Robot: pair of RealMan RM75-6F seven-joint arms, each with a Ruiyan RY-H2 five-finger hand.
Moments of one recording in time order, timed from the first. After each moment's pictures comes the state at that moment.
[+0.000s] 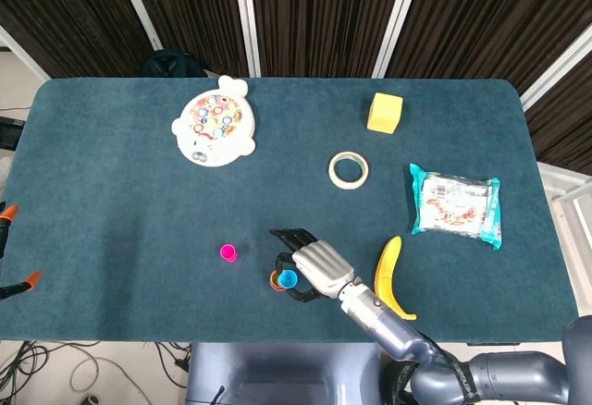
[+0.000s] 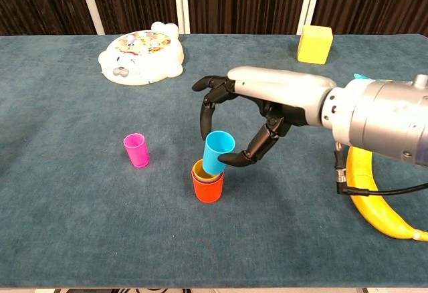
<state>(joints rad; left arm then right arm) -0.08 -1.10 -0.09 -1.60 1.38 1.48 0.14 0.80 -1.51 0.15 -1.85 -1.13 0.93 -0.25</state>
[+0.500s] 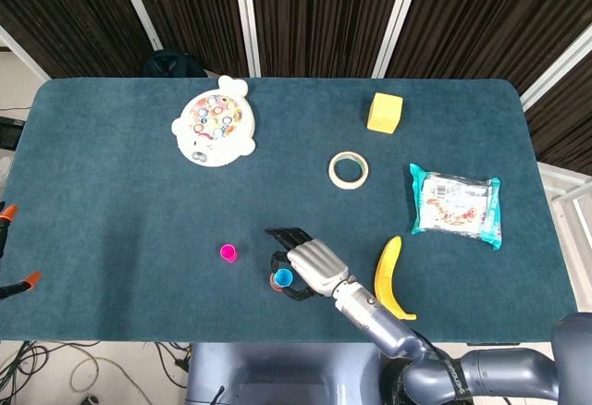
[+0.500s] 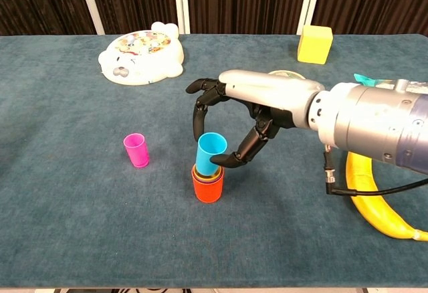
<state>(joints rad) -0.08 -1.10 -0.09 -1.60 1.38 1.48 0.13 0.81 -1.55 0.15 -1.82 -1.11 0.92 -0.26</state>
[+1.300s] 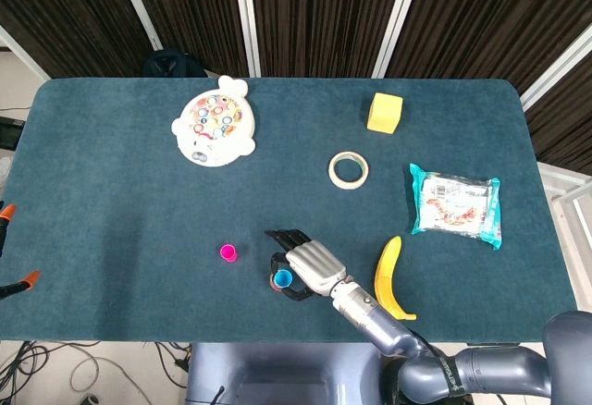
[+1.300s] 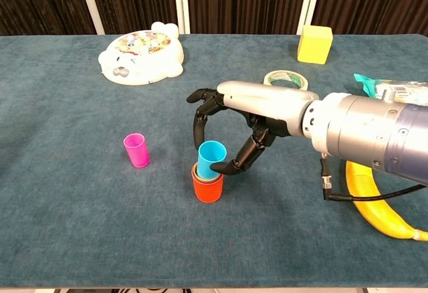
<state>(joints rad) -0.08 -1.10 -0.09 -1.60 1.38 1.48 0.13 0.82 -1.58 0.15 -1.77 -1.09 0.90 -0.27</state>
